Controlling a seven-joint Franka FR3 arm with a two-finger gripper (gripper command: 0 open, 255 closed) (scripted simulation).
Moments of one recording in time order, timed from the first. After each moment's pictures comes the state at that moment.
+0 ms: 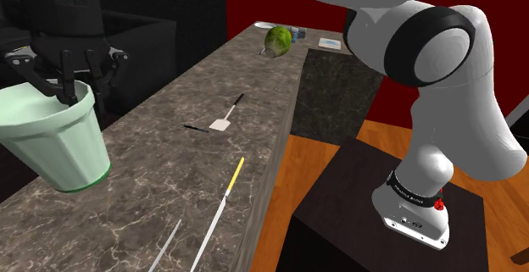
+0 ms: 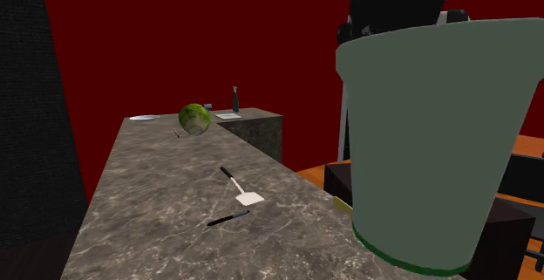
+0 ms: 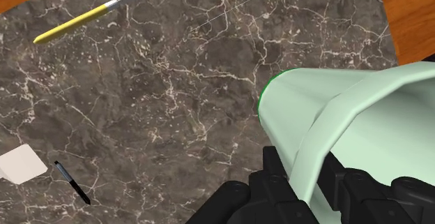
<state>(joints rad) 0.69 0.66 0.11 -0.78 0.07 1.59 0.79</state>
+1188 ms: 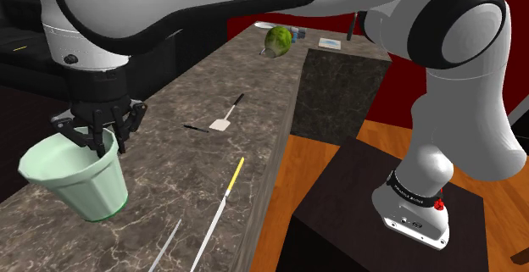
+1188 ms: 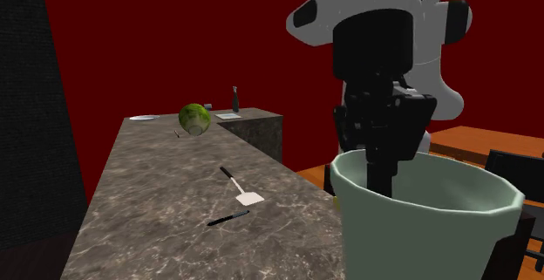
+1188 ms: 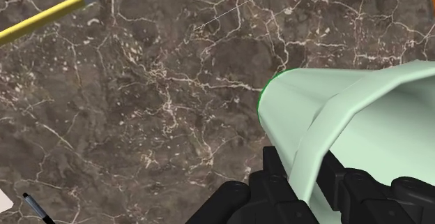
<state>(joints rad) 0.68 0.54 0.11 -1.21 0.08 1.91 0.76</state>
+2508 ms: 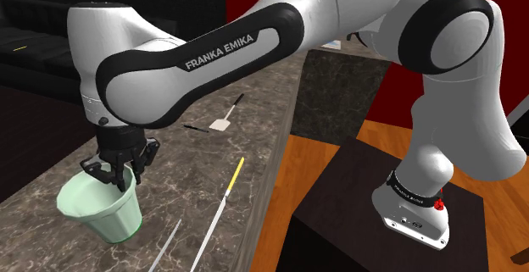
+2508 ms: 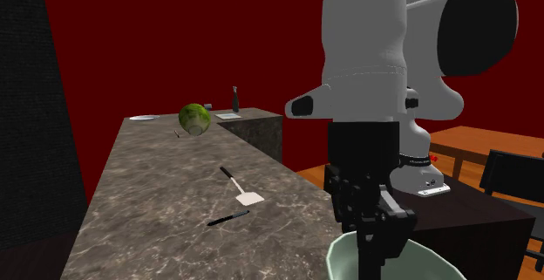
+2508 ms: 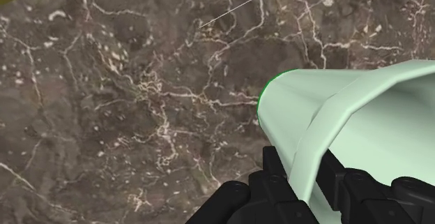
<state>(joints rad) 0.67 0.58 0.11 -1.41 0.09 2.14 0.73</state>
